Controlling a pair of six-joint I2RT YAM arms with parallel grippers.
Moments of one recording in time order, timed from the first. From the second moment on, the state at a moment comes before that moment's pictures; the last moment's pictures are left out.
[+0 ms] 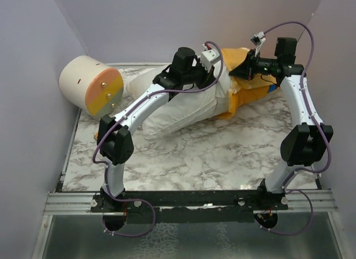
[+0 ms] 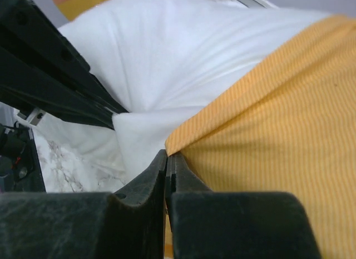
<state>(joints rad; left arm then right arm) -0.66 1.96 1.88 -0.25 0.48 0.08 -0.04 1.76 1.71 -0.54 -1.08 -0.15</state>
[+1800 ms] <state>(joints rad) -0.62 1.96 1.47 0.49 0.62 -0.68 -0.08 1.05 0.82 -0.36 -0.91 0.26</state>
